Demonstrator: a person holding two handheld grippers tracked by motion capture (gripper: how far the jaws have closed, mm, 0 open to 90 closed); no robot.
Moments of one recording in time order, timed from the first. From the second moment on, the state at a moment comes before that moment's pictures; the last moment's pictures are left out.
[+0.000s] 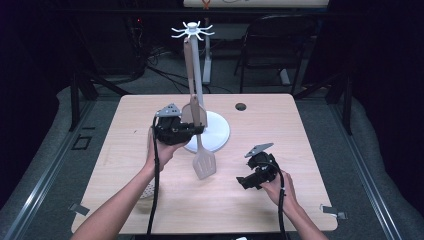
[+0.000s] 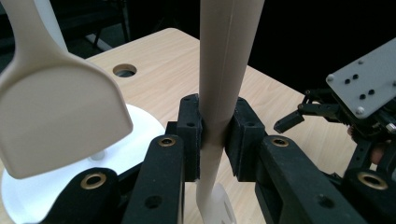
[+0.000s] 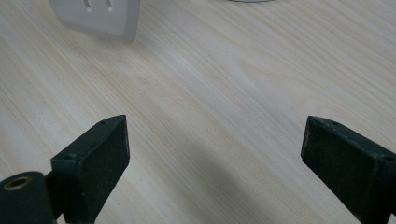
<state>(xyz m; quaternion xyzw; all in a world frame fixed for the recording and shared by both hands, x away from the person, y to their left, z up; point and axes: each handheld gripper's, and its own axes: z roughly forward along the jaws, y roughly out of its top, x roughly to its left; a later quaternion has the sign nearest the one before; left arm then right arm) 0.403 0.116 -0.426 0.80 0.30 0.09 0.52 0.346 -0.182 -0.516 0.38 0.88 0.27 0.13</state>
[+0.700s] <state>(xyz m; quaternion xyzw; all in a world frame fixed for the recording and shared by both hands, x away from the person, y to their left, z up) 0.432 0.101 -0.385 0.82 0.27 0.11 0.49 0.348 -0.181 -0.518 0.37 0.88 0.27 0.12</state>
